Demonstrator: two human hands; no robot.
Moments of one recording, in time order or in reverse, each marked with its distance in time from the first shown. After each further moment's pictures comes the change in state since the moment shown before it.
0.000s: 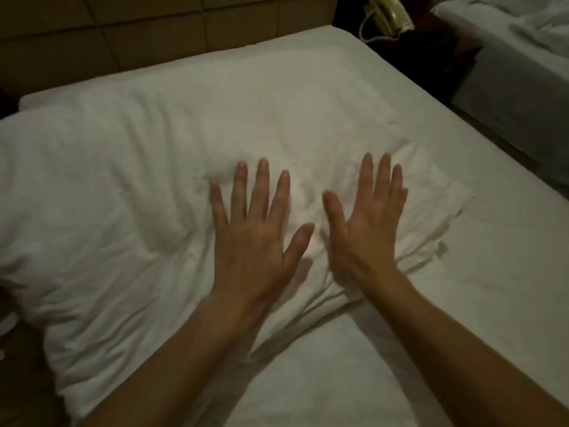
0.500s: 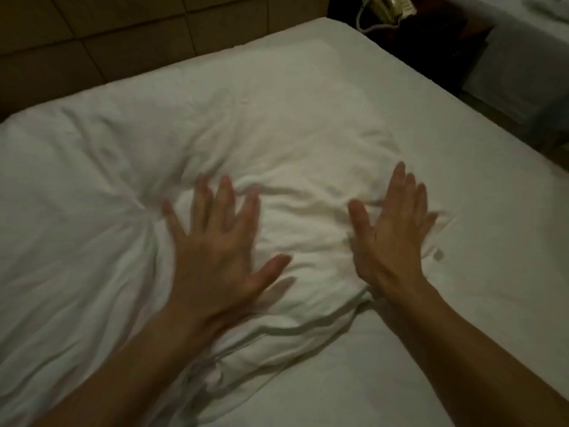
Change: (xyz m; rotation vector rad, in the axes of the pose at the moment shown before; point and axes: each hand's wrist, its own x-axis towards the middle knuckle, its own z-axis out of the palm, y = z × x) left_hand 0.023 -0.020 0.027 0.077 -0.023 0.051; right_hand 0.031 0.070 0.005 0.139 -0.113 0.181
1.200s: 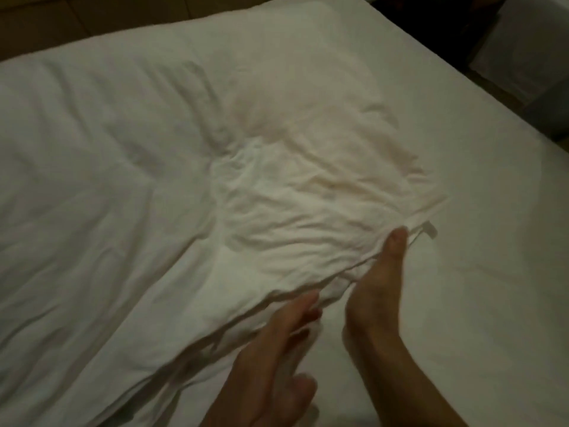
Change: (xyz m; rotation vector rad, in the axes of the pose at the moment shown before) left_hand -0.113 0.077 -0.033 -1.295 -0.399 -0.206; right_hand -0.100 0.005 0.021 0.827 0.050 0.532
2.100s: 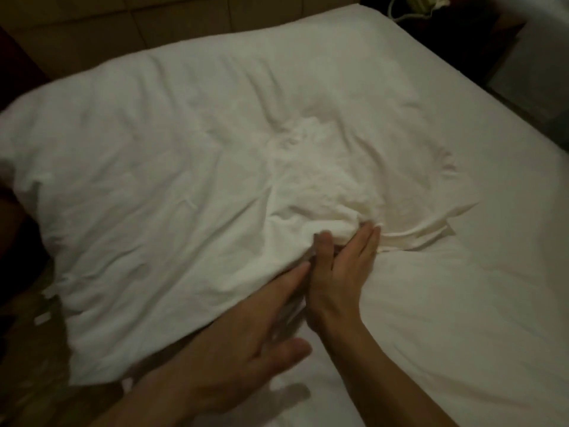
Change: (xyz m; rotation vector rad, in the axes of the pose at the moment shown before) left_hand -0.040 0.011 -0.078 0.179 -0.197 0.179; right_hand -0.073 0.007 0.061 -0.489 -0.074 -0.341
